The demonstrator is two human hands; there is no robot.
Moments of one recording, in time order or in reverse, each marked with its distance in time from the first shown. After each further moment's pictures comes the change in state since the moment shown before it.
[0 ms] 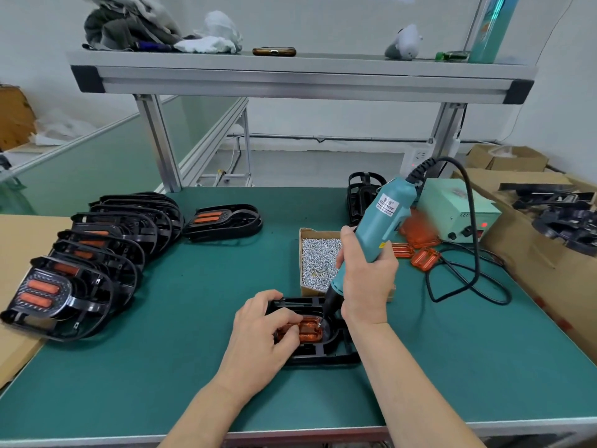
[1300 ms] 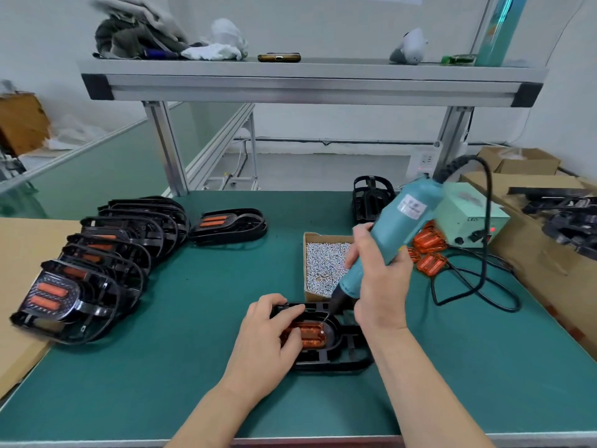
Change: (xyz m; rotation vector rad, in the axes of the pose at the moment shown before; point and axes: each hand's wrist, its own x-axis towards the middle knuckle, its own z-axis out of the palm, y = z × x) left_hand 0.002 0.004 -0.001 0.064 -0.032 -0.012; right_hand 0.005 -0.016 -0.007 0.134 -0.126 0.009
